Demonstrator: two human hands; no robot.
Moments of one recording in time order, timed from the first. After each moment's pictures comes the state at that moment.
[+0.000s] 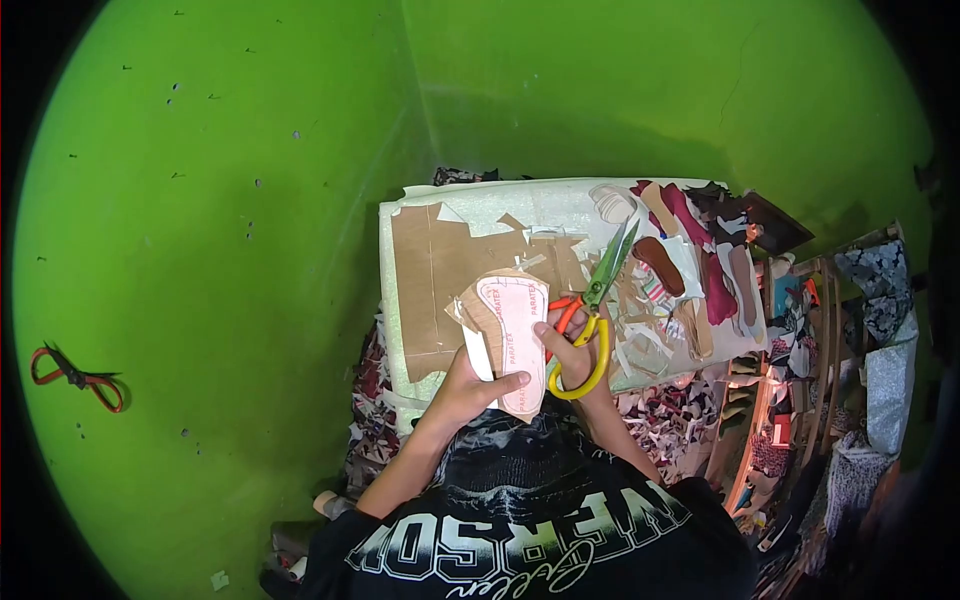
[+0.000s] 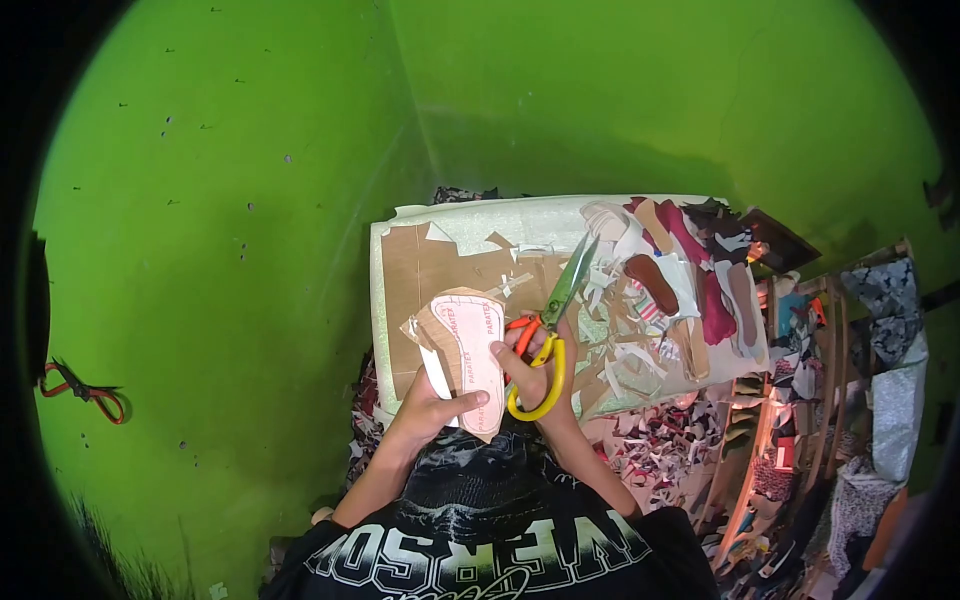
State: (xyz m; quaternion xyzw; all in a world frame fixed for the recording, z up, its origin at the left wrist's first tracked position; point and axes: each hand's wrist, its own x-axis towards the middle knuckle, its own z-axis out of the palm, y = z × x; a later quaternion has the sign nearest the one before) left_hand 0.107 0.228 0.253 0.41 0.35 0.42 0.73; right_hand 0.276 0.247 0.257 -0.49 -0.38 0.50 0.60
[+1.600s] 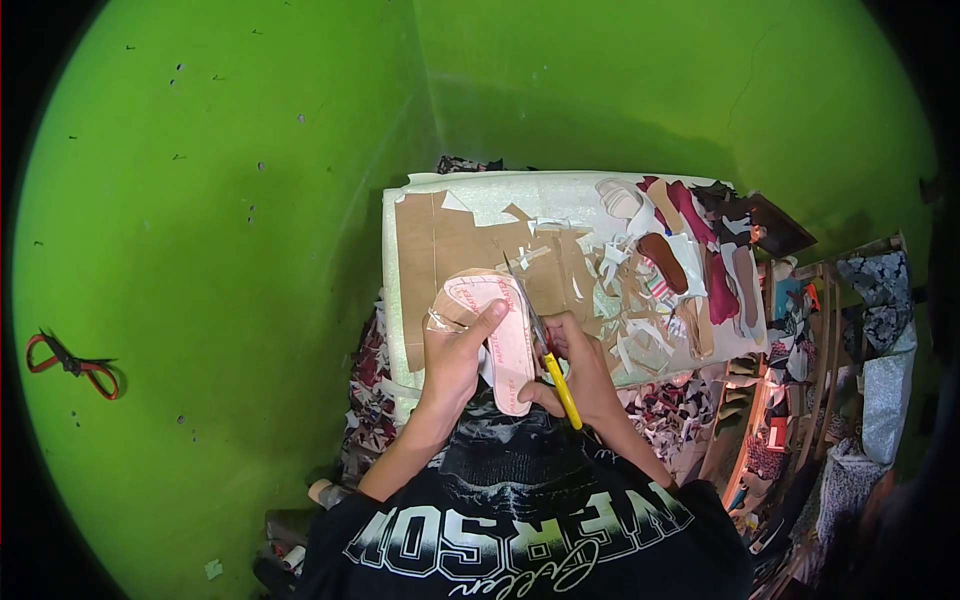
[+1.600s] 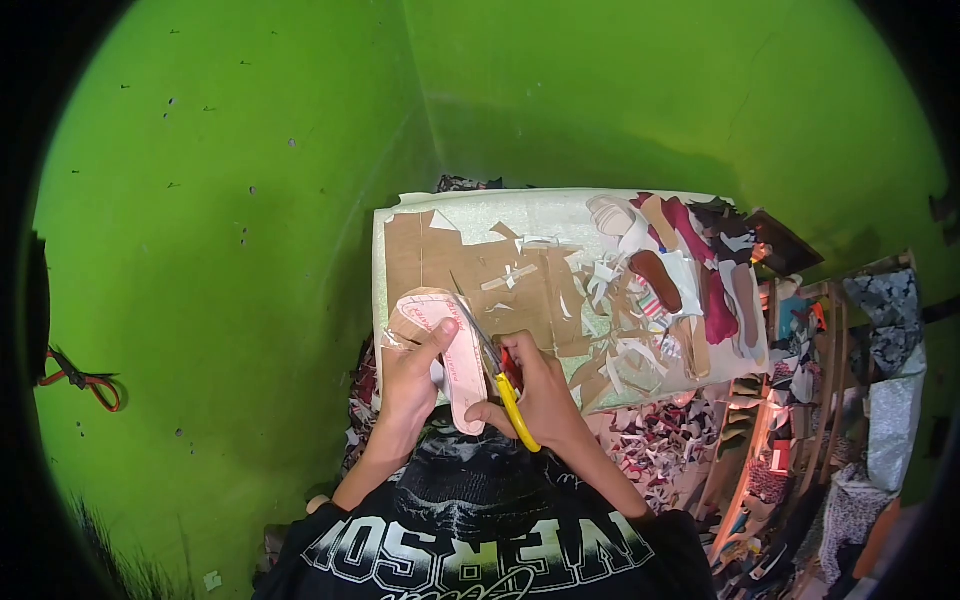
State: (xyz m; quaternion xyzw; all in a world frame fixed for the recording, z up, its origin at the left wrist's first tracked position) left_hand 0.116 0.250 0.294 0.26 0.41 0.60 0.63; right_hand 0.287 0.224 0.292 -0.48 -0.67 0.44 0.36
